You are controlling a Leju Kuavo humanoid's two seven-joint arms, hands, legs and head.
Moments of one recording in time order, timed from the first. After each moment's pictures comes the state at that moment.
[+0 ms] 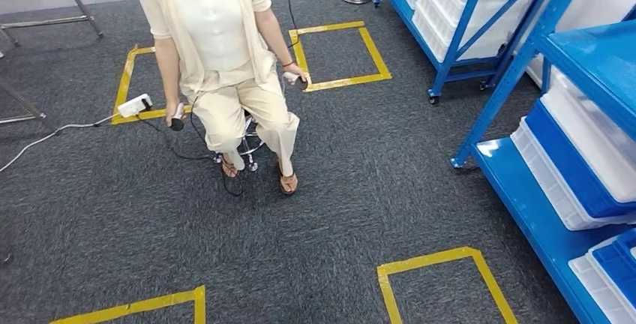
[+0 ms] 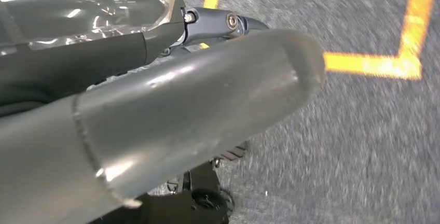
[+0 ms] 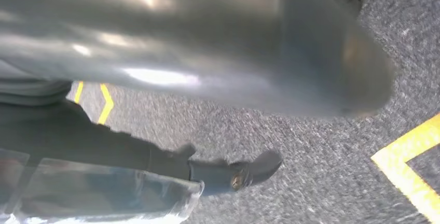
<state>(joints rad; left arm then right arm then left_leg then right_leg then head) -0.13 -0.16 1.13 -0.21 -0.66 0.21 -0.38 -0.07 0.13 -0.38 -0.19 -0.06 -0.45 0.02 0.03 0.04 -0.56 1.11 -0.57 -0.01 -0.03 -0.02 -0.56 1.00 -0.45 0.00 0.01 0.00</state>
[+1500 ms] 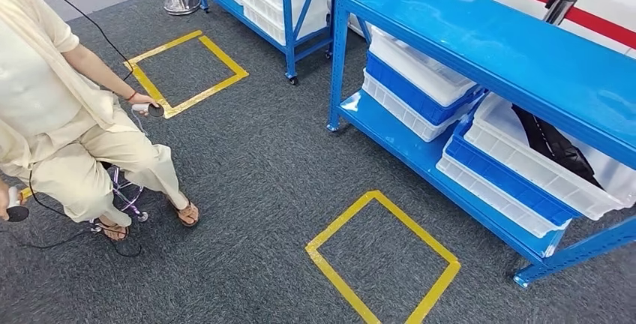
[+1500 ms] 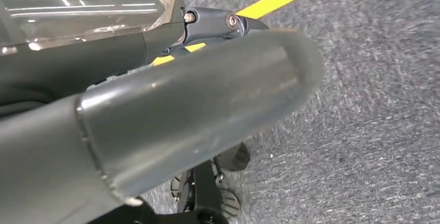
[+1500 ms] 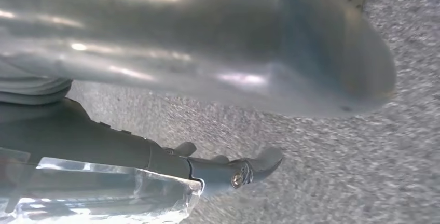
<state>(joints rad) -0.12 -0.16 1.13 -0.21 -0.65 0.21 -0.39 -0.07 0.13 -0.38 -0.19 -0.05 -0.45 0.02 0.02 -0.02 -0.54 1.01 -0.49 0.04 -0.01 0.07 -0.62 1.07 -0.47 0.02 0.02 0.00</state>
